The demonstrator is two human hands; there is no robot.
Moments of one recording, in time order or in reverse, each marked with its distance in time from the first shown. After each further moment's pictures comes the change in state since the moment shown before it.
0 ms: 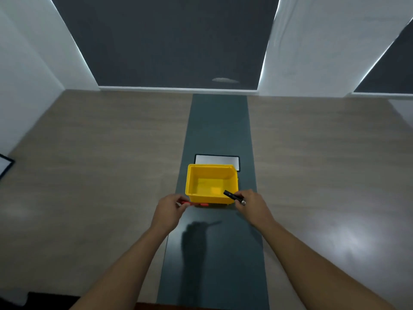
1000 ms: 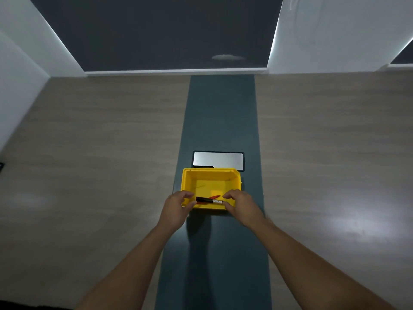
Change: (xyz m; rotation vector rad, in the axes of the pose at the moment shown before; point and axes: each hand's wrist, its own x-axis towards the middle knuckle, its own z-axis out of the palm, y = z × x) left_hand 0.094 0.006 0.045 0.000 -0.103 -0.152; right_hand 0.095 0.023 0.034 0.063 -0.183 -0.056
